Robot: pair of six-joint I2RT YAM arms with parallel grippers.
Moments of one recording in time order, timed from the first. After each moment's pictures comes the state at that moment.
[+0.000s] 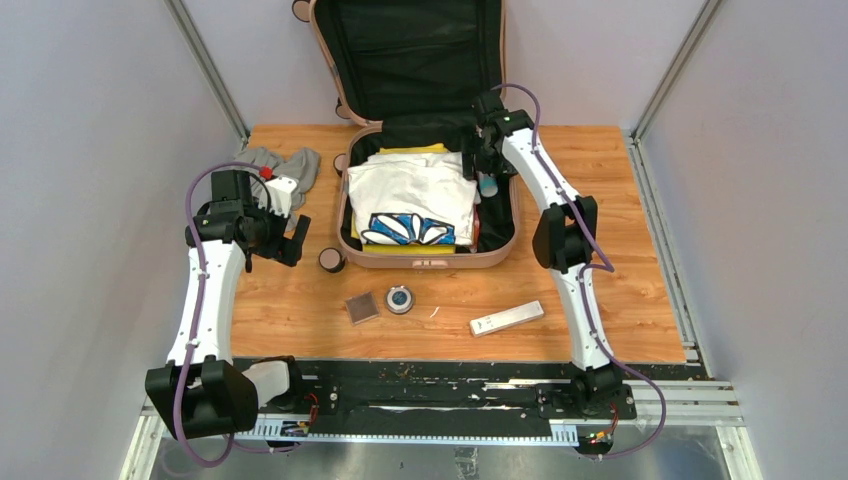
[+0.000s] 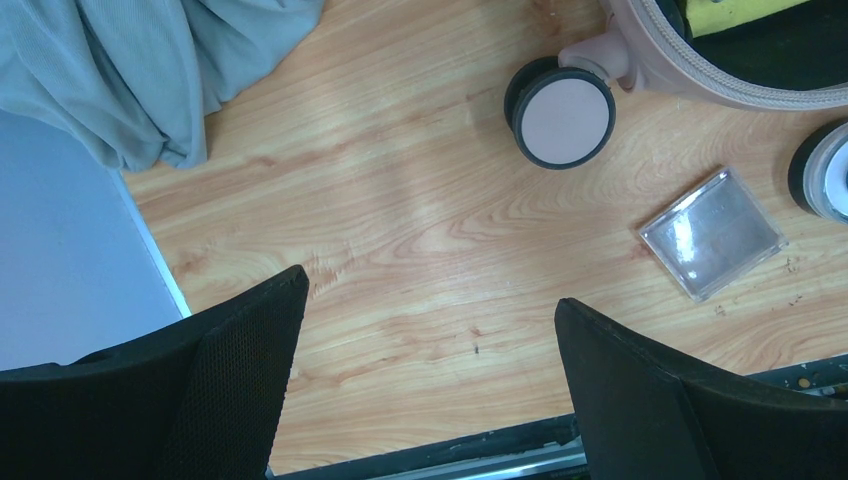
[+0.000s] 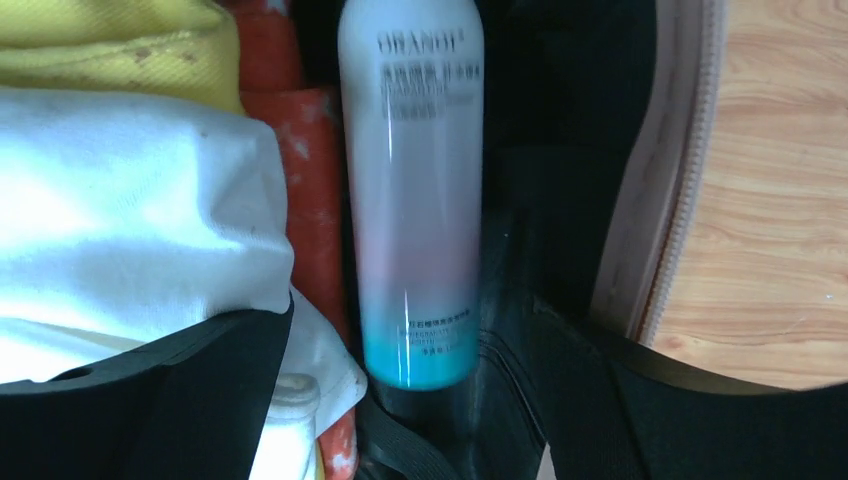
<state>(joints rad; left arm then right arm) 0.16 1.15 1.10 -0.93 0.20 0.46 0.35 2.47 2.52 -1.12 0.12 0.25</state>
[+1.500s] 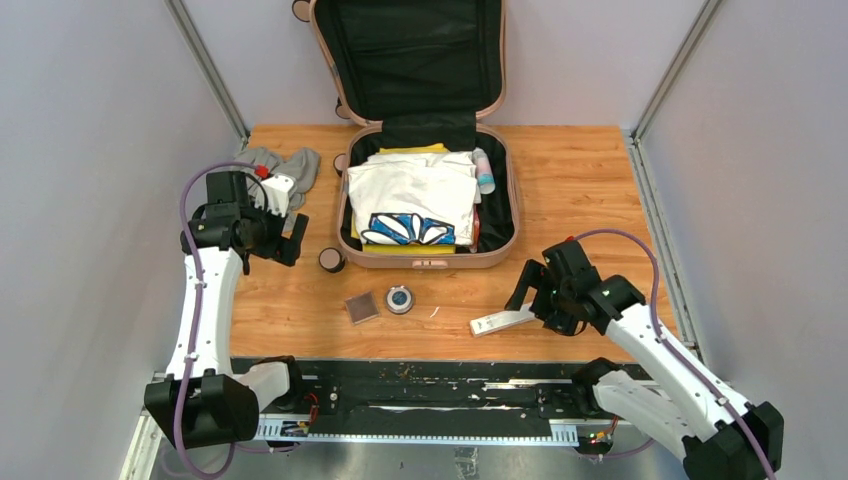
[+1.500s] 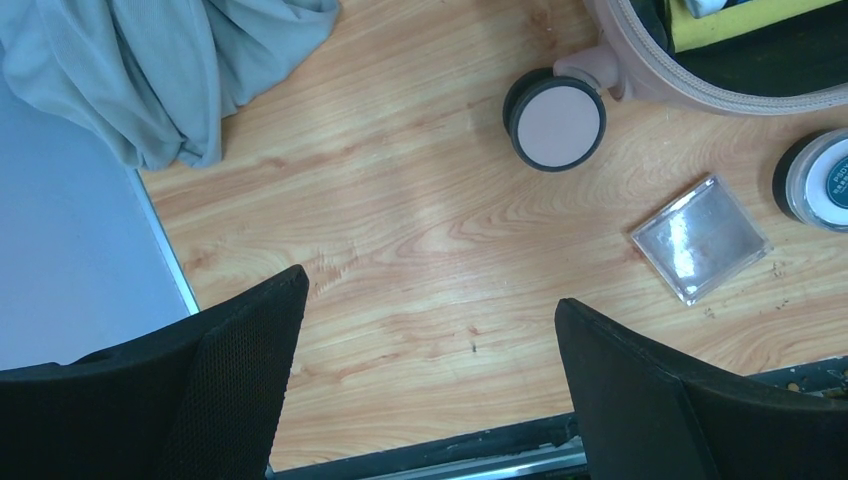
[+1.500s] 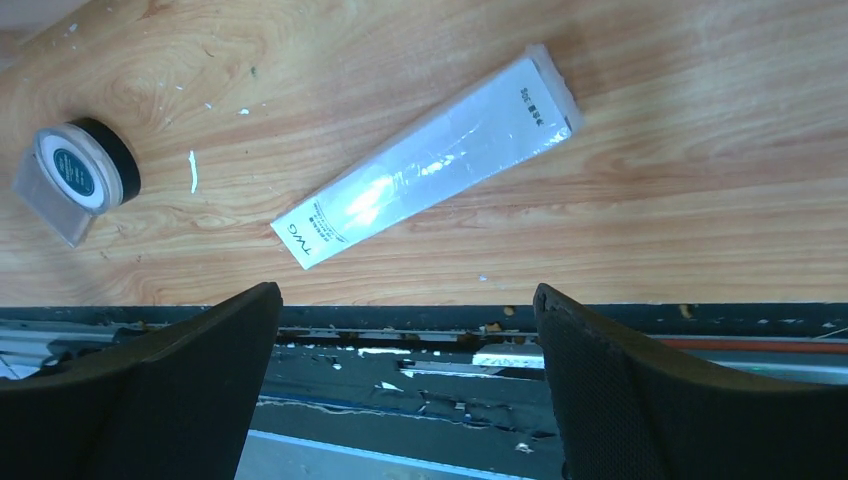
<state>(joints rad) 0.16 1.11 1.12 -0.94 0.20 0.44 0.49 0.85 0.69 -0.89 0.00 0.82</state>
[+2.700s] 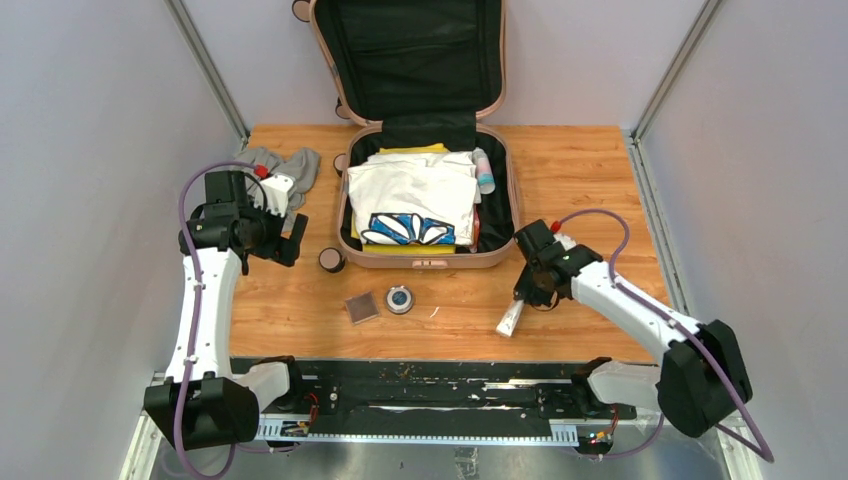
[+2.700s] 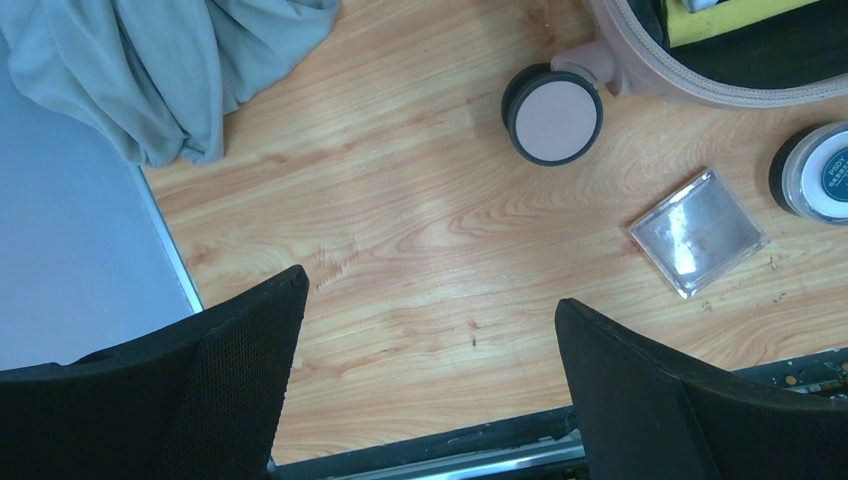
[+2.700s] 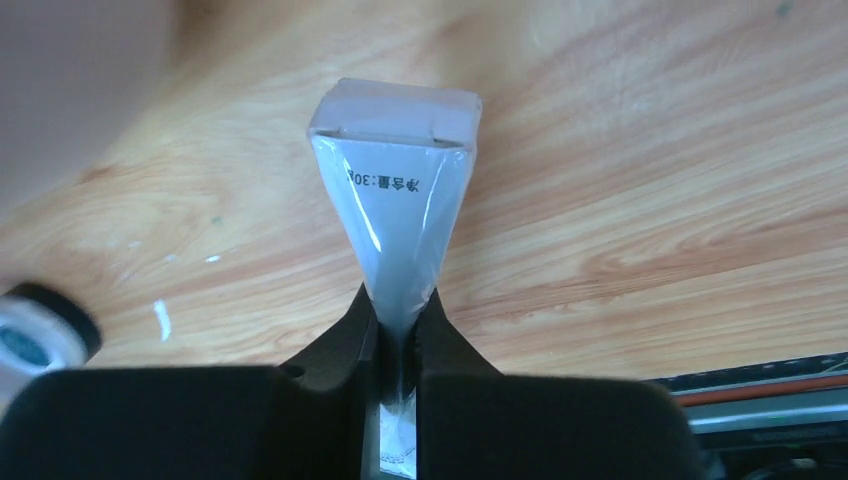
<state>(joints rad) 0.16 1.10 1.13 -0.97 0.20 0.45 0.52 1.23 0.72 -0.72 0.16 0.99</state>
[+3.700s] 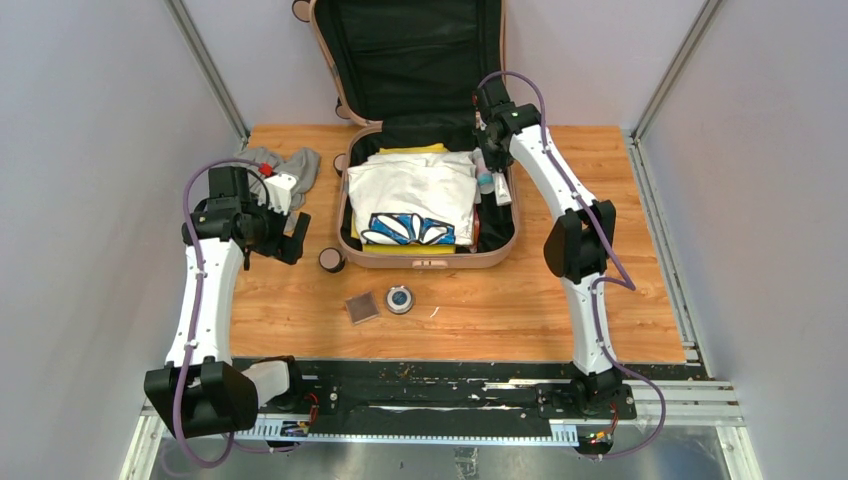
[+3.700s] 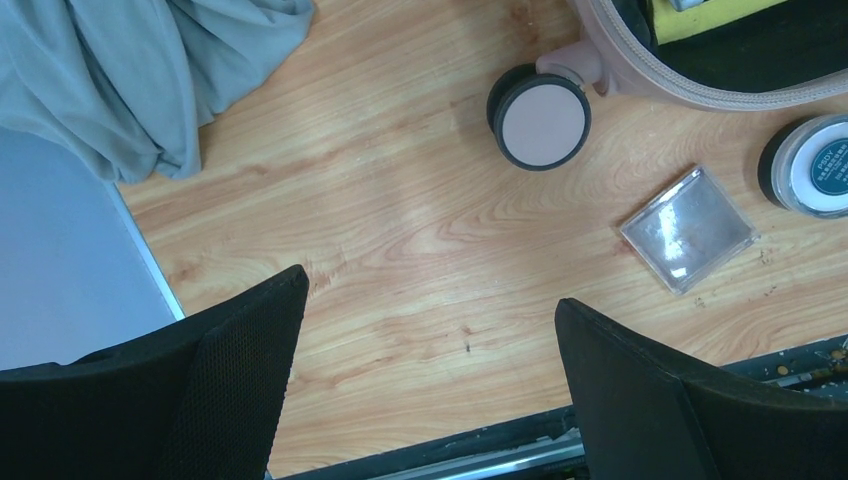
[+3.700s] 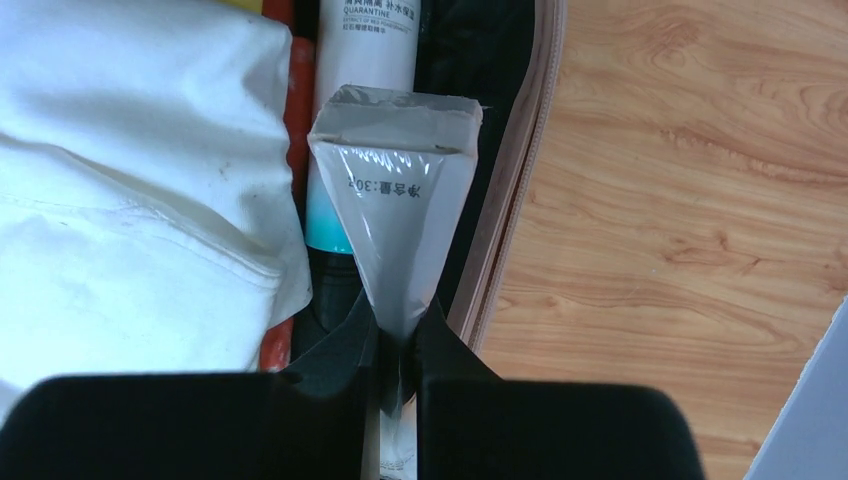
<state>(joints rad) 0.16 1.15 1.15 -0.97 0.23 0.47 0.39 2.27 2.36 -1.09 0.23 0.06</state>
